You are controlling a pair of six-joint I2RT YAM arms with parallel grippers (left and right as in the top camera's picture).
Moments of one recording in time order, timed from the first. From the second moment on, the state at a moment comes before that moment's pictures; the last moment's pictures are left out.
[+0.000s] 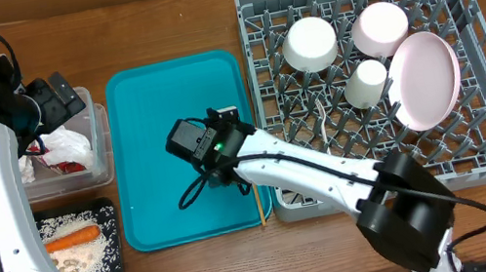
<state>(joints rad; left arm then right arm) 0.24 1.66 1.78 -1.29 0.02 -0.31 0.94 2.01 1.59 -1.01 0.27 0.84</state>
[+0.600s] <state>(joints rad) 0.24 1.66 1.78 -1.29 0.02 -0.31 0.94 2.09 1.59 -1.00 0.27 0.85</state>
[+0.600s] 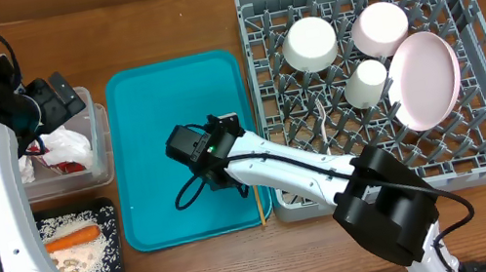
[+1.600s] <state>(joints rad) 0.24 1.66 1.78 -1.29 0.02 -0.31 0.87 2.09 1.48 -0.87 0.22 0.88</state>
